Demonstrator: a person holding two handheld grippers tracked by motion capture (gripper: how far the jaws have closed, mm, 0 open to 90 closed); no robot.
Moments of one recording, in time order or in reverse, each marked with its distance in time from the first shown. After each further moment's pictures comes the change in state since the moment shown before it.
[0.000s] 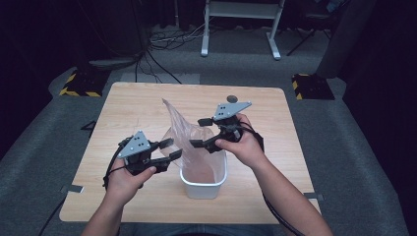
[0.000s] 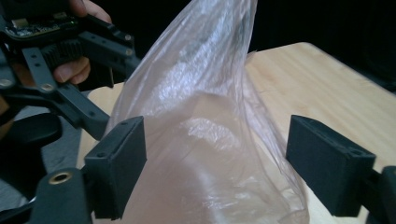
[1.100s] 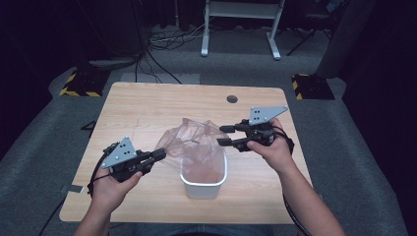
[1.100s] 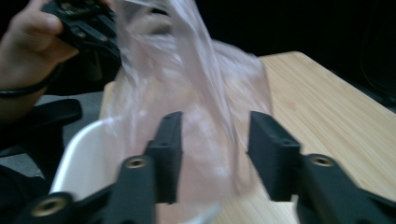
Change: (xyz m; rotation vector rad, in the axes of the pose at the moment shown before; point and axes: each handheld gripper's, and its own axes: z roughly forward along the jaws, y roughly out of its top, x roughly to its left) left arm -0.004 -0.002 -0.037 0.010 0.029 0.069; right arm -0.003 -0.025 -0.073 -0.073 0.032 -0.056
